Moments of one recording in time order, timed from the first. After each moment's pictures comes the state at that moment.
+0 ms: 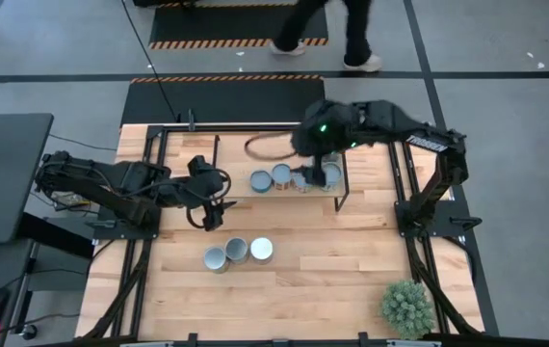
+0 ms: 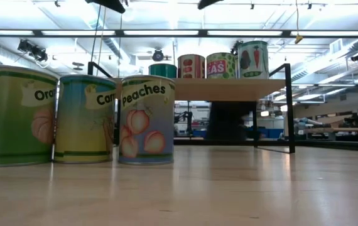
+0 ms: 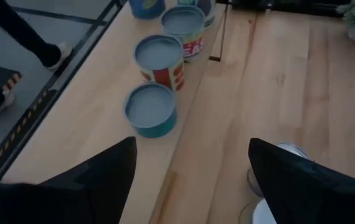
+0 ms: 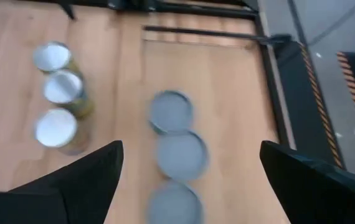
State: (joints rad) left arm -0.24 1.20 1.28 -0.84 -0.50 -0.34; right arm -0.09 1.70 2.08 -1.20 0.06 -0.14
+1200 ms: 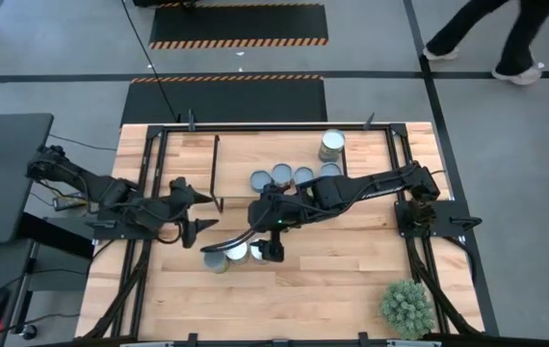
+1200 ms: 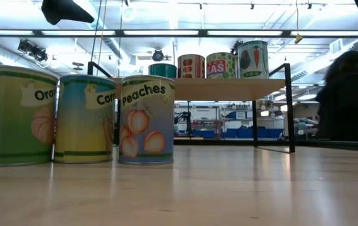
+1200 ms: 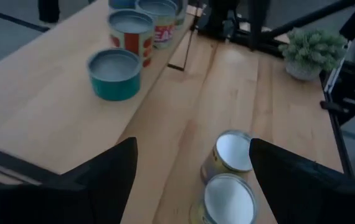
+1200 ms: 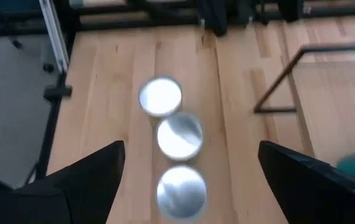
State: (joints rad) left arm -0.47 0.85 0.84 -0.56 -0.60 -0.57; right arm 0.24 1.99 2.11 -0.91 0.13 0.24
